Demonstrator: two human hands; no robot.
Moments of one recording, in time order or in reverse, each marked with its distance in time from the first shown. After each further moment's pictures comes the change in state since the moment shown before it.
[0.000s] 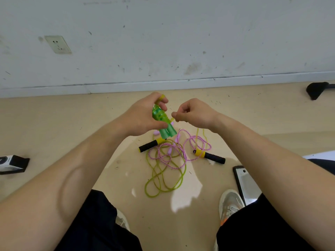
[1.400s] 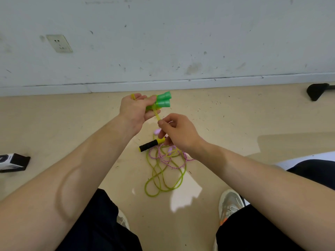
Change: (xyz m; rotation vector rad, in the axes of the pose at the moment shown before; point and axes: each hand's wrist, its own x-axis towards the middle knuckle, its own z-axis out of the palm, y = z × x) left_hand 0.021 -0.012 0.012 -1.101 0.493 -0.460; right_hand -0.031 -0.016 0.068 0.475 0.113 0.030
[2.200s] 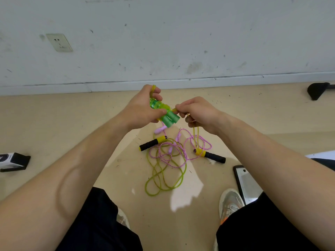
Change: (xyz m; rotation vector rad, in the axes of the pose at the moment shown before) left_hand -0.018 0.013 -0.004 0.833 -0.358 0.325; right_hand 0.034 -0.021 -0.058 -0.048 -0.060 0.147
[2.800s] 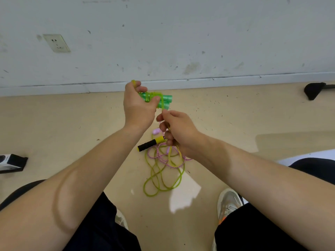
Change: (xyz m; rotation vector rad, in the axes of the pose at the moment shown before) left_hand 0.010 -0.011 0.030 -0.173 0.565 0.027; right_hand -0.036 0.004 0.063 0.395 0.051 0.033
